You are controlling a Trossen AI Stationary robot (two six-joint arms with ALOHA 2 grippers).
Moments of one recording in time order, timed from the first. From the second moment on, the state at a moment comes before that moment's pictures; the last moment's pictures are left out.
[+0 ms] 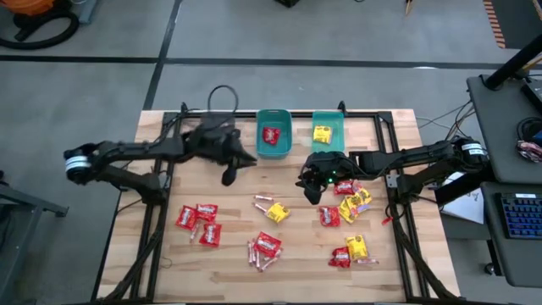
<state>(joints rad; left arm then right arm) 0.33 1.20 0.68 0.12 0.37 0.05 -0.01 1.34 0.86 -0.17 0.03 0.46</state>
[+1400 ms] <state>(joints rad) 0.11 0.42 0.26 0.03 0.17 -0.04 -0.02 1.37 0.91 -0.14 0.13 0.50</state>
